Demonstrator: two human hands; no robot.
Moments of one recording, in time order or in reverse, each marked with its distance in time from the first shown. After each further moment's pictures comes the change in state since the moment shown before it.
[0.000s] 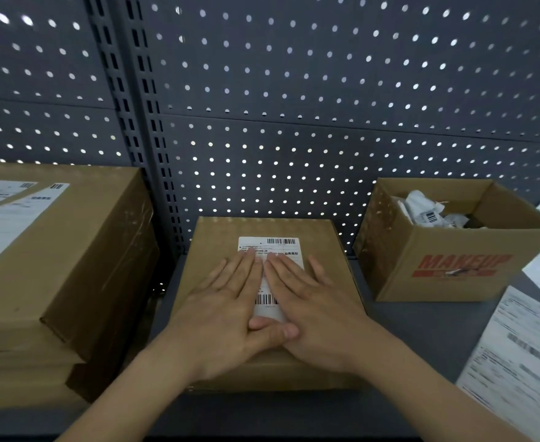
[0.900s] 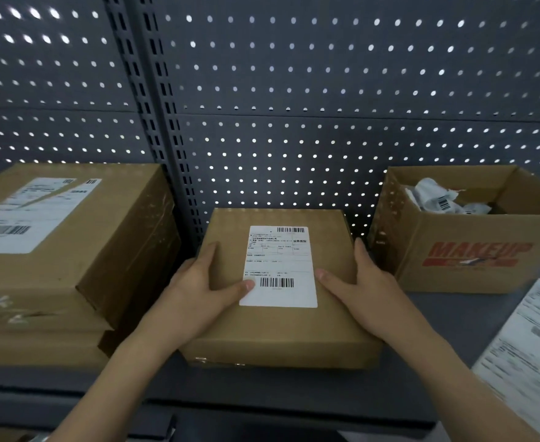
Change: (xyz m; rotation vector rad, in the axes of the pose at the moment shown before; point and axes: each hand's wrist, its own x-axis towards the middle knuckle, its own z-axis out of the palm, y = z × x) left_hand -0.021 -0.020 -0.006 -0.631 0.171 -0.518; right_hand -0.034 0.034 -0.005 0.831 0.209 0.570
